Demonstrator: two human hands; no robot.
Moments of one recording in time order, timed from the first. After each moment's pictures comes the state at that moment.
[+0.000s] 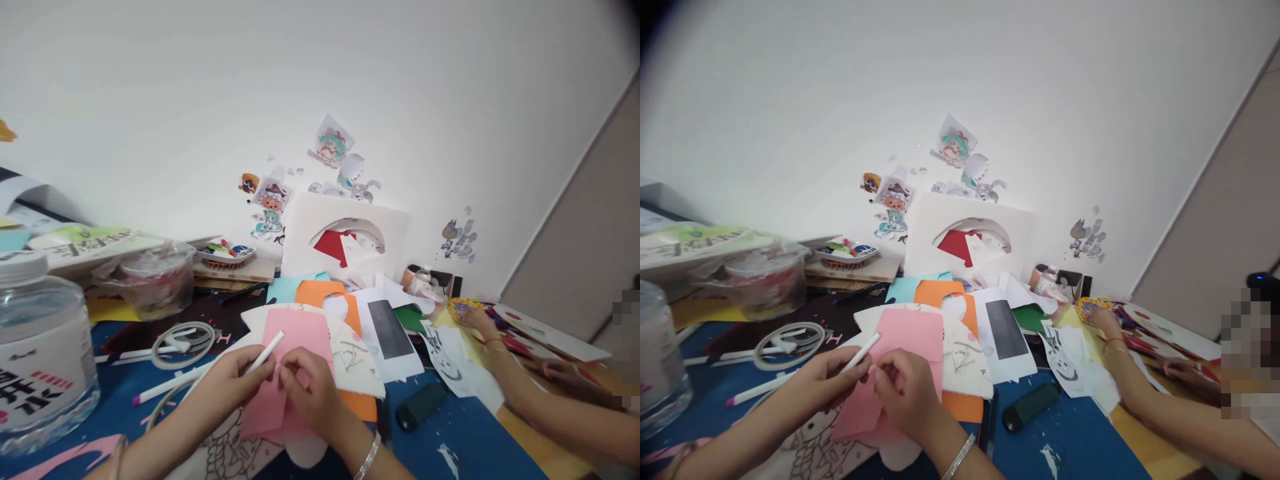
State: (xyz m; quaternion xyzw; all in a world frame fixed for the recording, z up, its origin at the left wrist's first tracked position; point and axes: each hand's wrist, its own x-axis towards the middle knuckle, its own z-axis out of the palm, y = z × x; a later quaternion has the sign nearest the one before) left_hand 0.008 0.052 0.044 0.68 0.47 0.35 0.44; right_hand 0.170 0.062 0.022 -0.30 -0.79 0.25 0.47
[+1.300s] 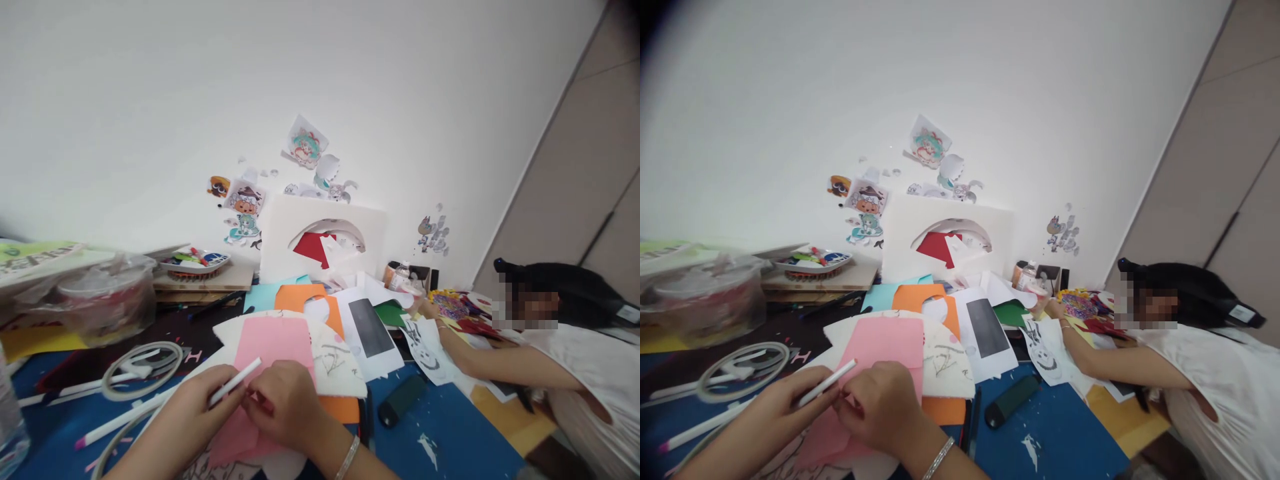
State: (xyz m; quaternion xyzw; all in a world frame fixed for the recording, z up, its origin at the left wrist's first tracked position) left_hand 0.007 0.057 0.036 0.76 0.53 0.30 0.23; right_hand 0.169 0.078 0.007 -0.29 -0.87 -0.14 0.38
